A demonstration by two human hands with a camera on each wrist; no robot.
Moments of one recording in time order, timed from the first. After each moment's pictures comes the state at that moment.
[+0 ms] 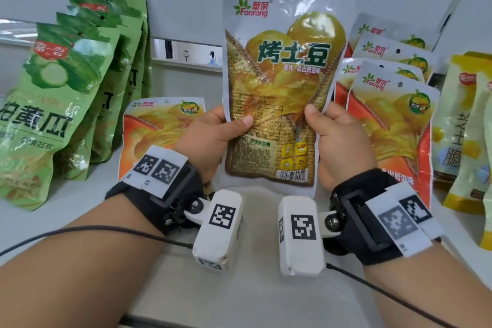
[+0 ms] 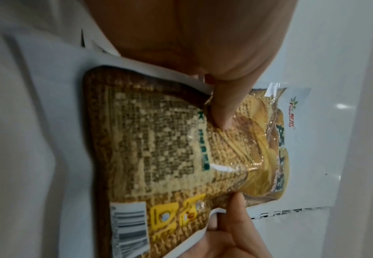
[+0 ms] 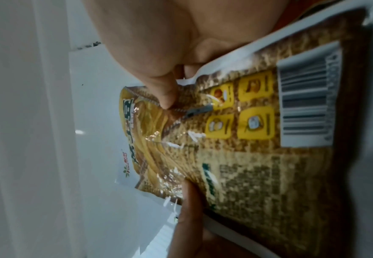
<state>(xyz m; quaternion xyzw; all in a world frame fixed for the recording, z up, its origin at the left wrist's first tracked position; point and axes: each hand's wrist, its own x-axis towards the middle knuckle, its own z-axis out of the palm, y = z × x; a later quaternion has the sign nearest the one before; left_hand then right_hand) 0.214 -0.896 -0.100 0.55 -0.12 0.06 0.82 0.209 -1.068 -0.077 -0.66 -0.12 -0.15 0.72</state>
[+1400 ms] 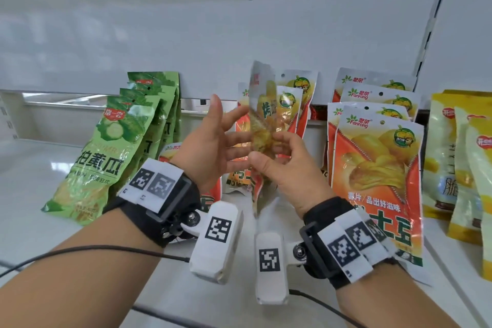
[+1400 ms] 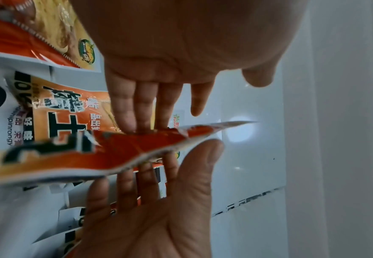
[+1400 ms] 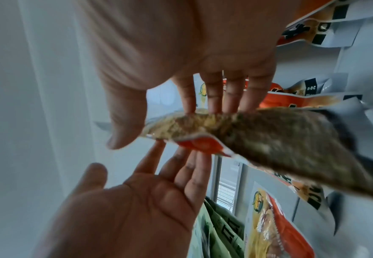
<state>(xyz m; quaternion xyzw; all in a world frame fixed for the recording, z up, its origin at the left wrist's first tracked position) 0.159 -0.906 -0.025 0.65 -0.07 0.08 0.75 0.179 -1.056 -0.062 -0.70 -0.25 -0.07 0.67</state>
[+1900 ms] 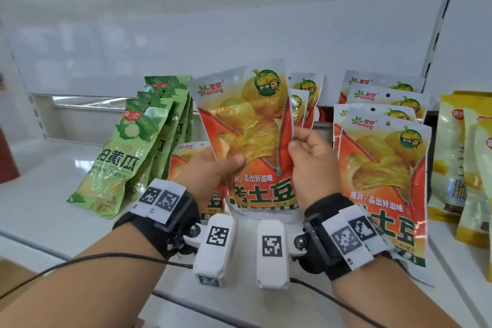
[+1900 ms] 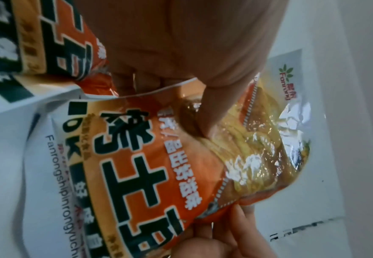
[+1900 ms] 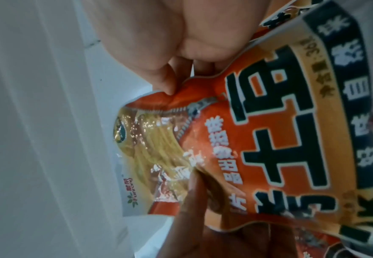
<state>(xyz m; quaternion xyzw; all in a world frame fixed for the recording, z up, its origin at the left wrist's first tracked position) 0.154 -0.885 -0.074 0.70 -0.02 0.13 0.70 0.183 -1.057 -0.060 -0.64 -0.17 -0.16 0.73</state>
